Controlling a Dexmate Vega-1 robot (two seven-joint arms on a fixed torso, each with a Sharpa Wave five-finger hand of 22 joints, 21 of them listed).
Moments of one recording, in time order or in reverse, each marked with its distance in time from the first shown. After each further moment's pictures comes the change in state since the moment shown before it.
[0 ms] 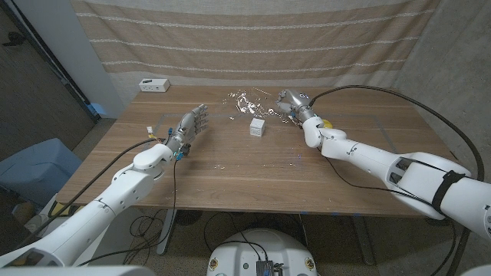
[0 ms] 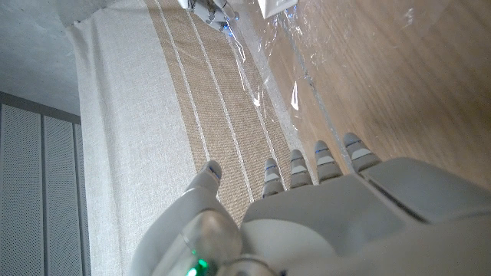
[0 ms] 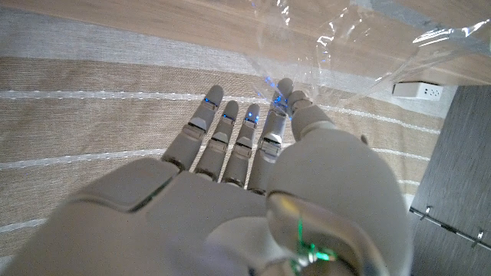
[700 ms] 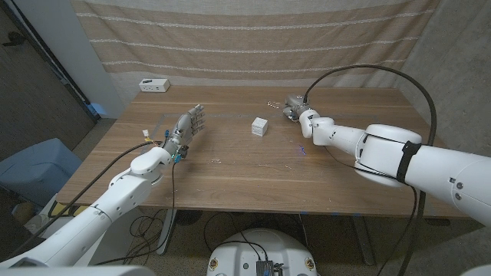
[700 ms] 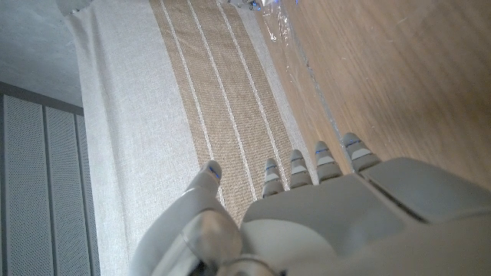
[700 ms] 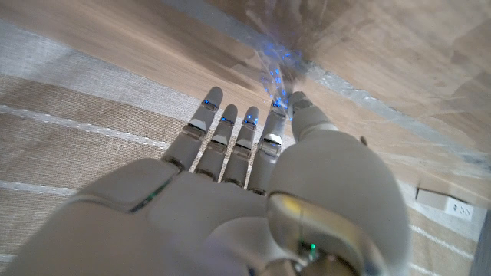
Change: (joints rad) left arm 0.065 0.008 -0.036 -0.051 -0.007 -0.019 0.039; left_hand 0.000 0.000 0.000 0.000 0.000 0.000 0.000 0.000 0.000 0.000 0.000 0.000 0.000 -0.004 -0.003 0.000 0.000 0.000 0.000 0.000 0.000; right arm 0.224 0.240 -0.267 0.537 0.069 -0.138 0.229; right_hand -0.009 0.004 -0.016 -0.007 0.012 -0.002 -0.002 -0.001 0.007 -0.027 0.002 0.000 0.000 -0.038 0.005 -0.008 0.000 -0.013 0.002 -0.004 0.000
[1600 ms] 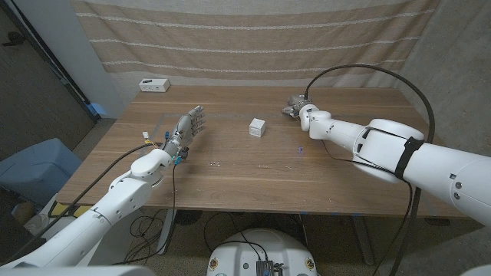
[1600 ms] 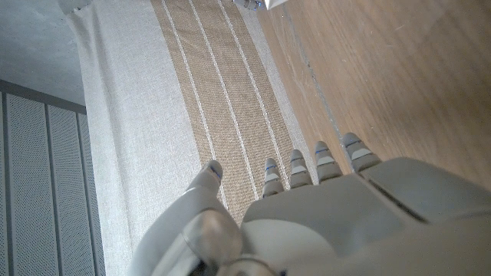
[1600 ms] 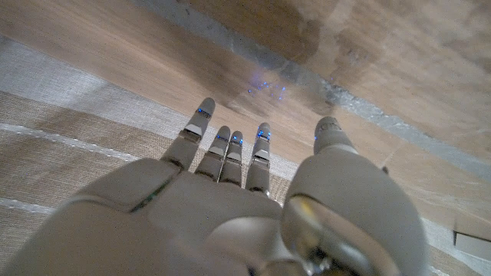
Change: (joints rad) left arm 0.019 0.000 -0.002 -0.019 0.004 -0.013 0.027; left_hand 0.005 0.005 0.000 0.000 0.000 0.000 0.000 0.000 0.000 0.000 0.000 0.005 0.000 0.000 0.000 0.000 -0.005 0.000 0.000 0.000 0.000; right arm 0.041 0.051 0.058 0.006 -0.066 -0.083 0.098; right_hand -0.310 -0.051 -0.157 0.122 -0.047 -0.536 -0.041 -0.184 -0.013 -0.346 0.077 -0.052 0.006 -0.261 0.021 -0.085 0.023 -0.138 0.045 -0.045 0.000
